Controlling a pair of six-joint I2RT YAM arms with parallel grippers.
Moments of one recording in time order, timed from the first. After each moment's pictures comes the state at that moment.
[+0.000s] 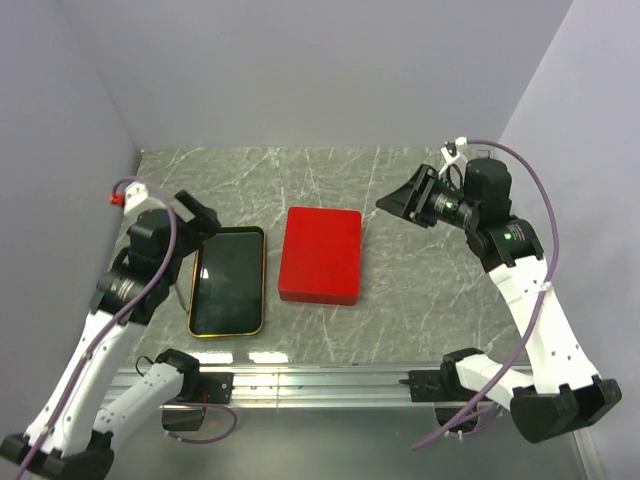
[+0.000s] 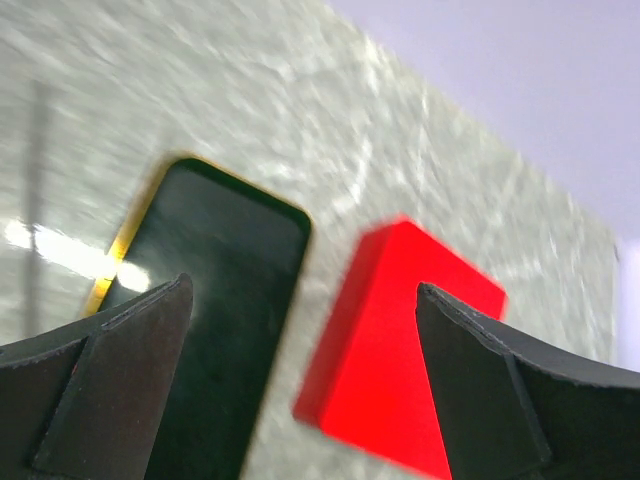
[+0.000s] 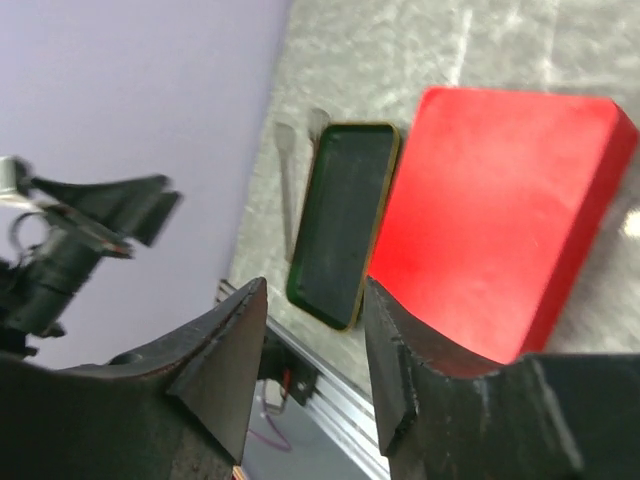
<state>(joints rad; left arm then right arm) -0.36 0.83 1.06 -0.67 -0.38 -0.76 0.23 1.09 1.27 -0.56 -0.52 0.71</state>
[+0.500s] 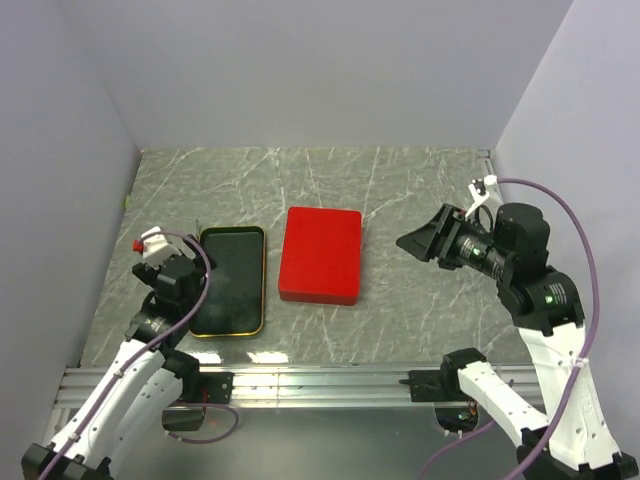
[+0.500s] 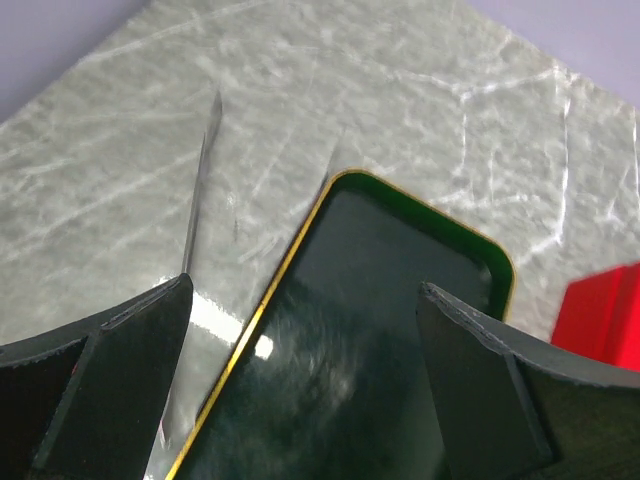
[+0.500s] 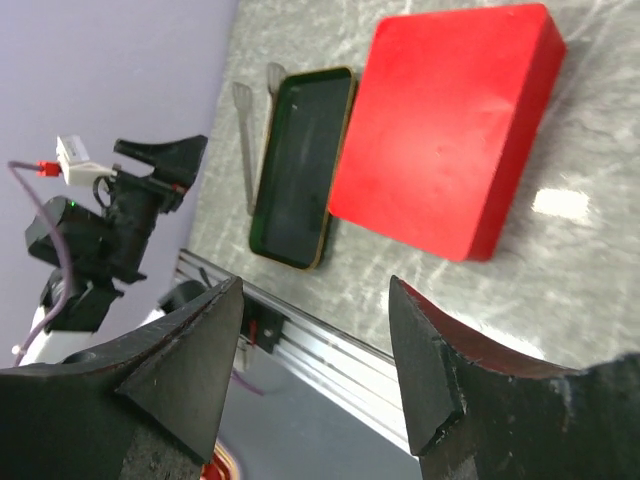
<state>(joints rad) -0.35 0.56 0.47 -0.30 -0.71 -0.55 0.23 0.81 1.23 -0.86 -0.43 0.64</state>
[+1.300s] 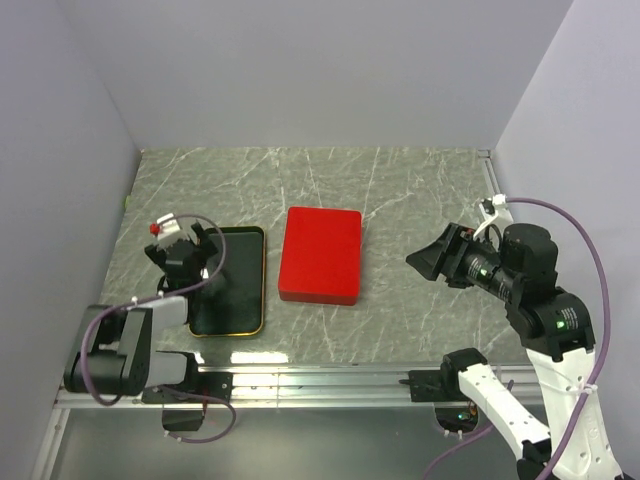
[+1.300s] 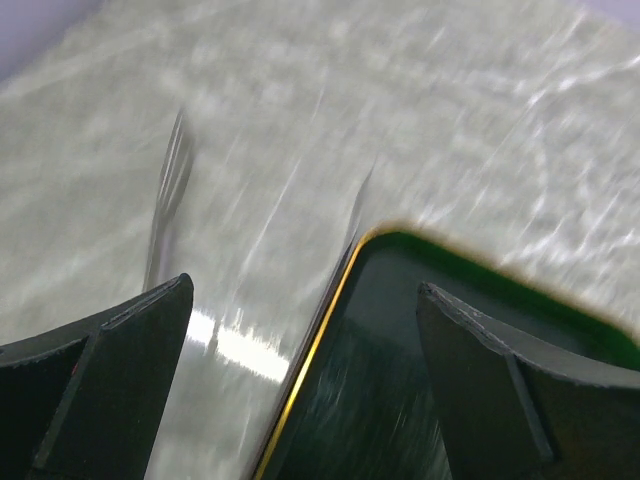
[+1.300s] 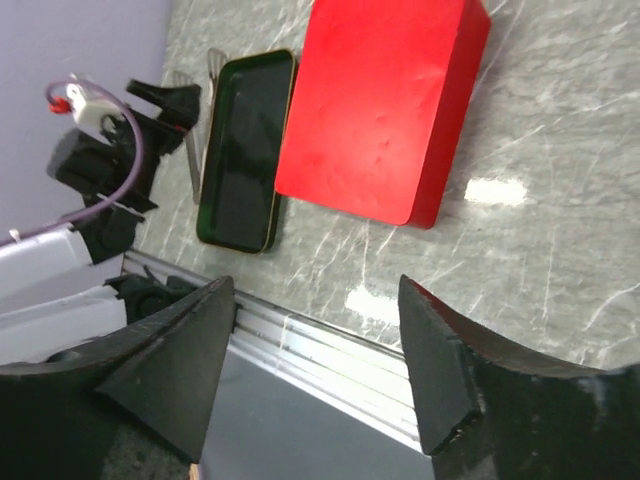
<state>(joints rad) -0.08 1.27 0.24 0.75 -0.47 -0.32 0.23 0.71 1.22 -1.02 -0.33 0.56</state>
